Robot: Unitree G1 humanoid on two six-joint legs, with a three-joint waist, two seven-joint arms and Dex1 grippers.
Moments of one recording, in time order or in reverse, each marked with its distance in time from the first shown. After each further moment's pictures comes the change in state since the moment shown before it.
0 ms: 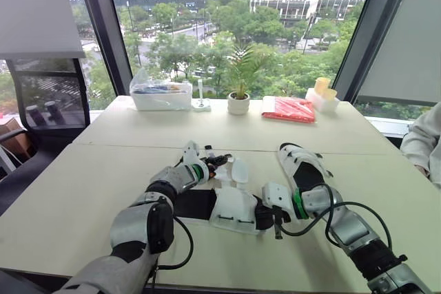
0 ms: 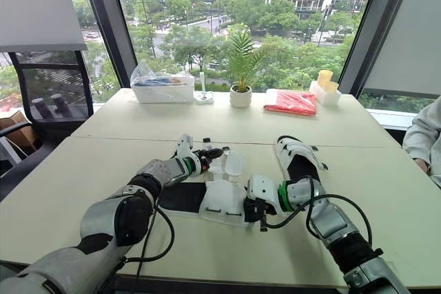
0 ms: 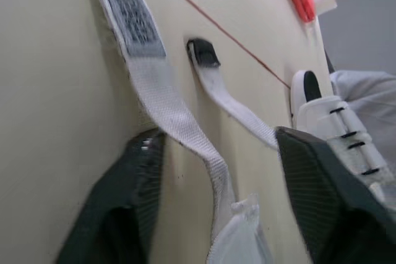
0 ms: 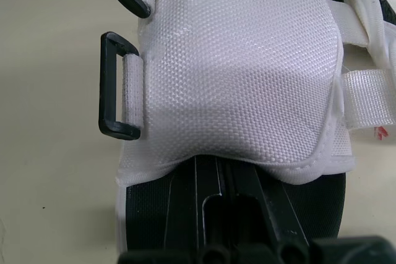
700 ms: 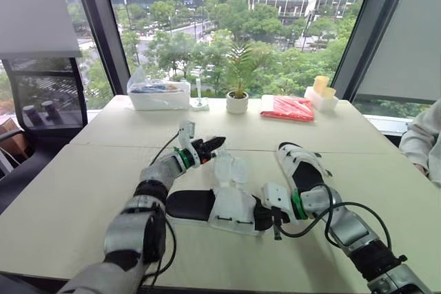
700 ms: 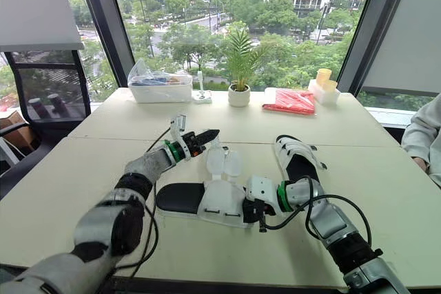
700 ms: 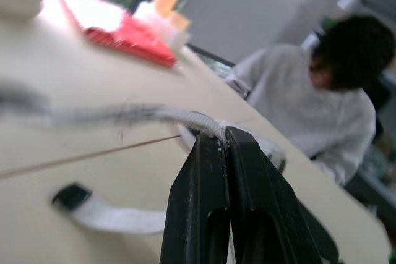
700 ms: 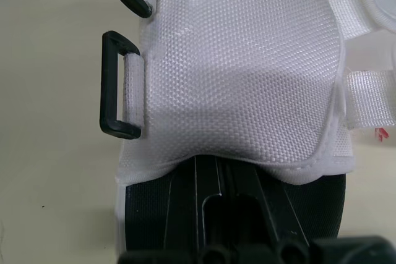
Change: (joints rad) left arm 0.254 0.061 -0.341 -0.553 0.171 -0.418 -0.623; right arm 0.003 -0.001 0.006 -0.015 0.000 0.000 0.001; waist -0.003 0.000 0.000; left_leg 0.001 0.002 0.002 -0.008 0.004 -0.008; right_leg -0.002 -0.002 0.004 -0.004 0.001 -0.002
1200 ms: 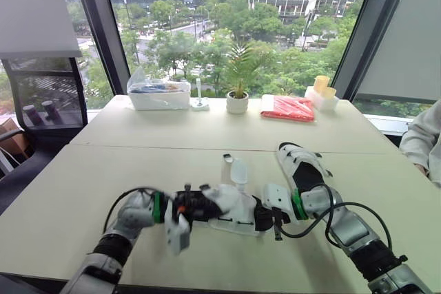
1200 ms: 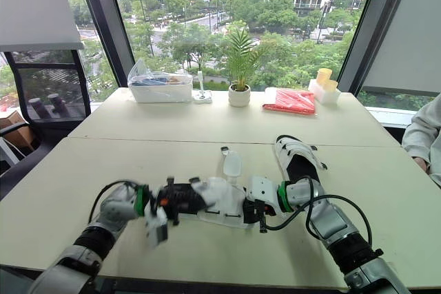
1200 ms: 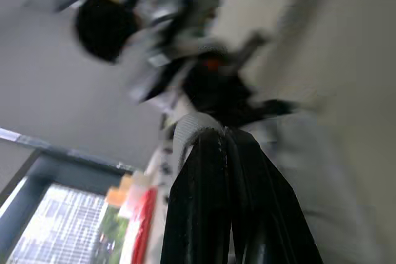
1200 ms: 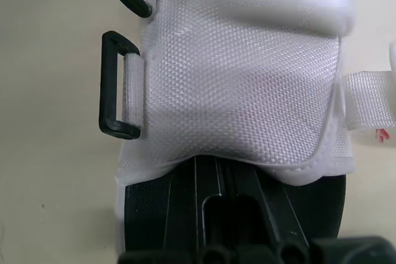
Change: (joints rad) left arm 0.330 0.315 -0.387 -0.024 0.429 -1.659 0.006; right arm -0.001 -0.003 0.001 0.008 0.000 -0.009 0.003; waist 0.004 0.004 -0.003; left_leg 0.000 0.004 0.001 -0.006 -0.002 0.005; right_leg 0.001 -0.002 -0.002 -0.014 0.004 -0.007
